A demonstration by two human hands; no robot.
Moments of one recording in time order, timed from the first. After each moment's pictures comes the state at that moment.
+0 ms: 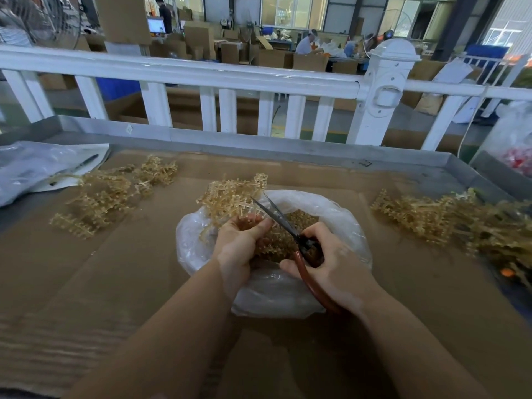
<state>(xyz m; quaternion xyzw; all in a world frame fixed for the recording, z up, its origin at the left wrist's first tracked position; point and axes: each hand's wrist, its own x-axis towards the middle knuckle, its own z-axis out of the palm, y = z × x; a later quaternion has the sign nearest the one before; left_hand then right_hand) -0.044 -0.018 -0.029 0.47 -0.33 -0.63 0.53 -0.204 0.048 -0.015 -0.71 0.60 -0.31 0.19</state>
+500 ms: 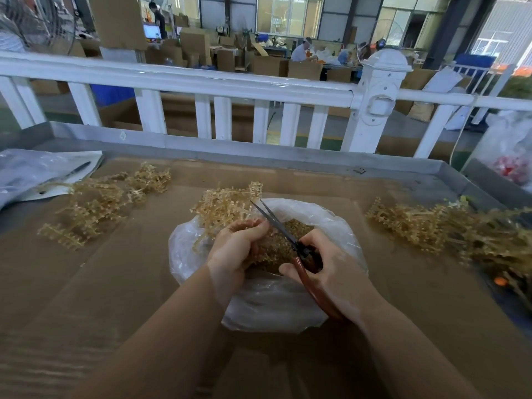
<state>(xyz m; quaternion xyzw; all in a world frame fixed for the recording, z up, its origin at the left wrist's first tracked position) -0.043 -0.023 -0.020 0.45 -0.31 -0.67 0.50 -0.206 0.046 -0.008 -0.71 0.60 -0.32 0.19</state>
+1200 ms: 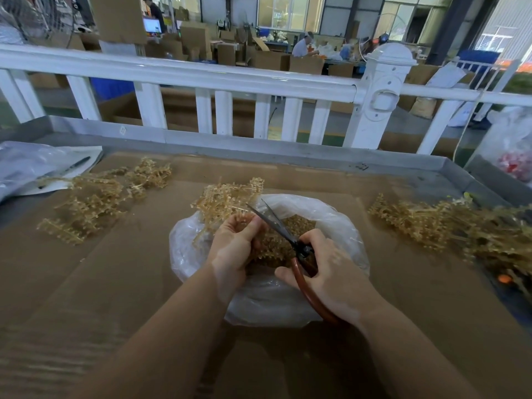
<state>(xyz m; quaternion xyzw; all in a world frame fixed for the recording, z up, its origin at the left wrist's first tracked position) -0.047 -0.016 -0.017 0.45 -0.32 -0.64 0.54 -0.203 0.049 -0.009 -0.72 0.62 -0.25 0.18</state>
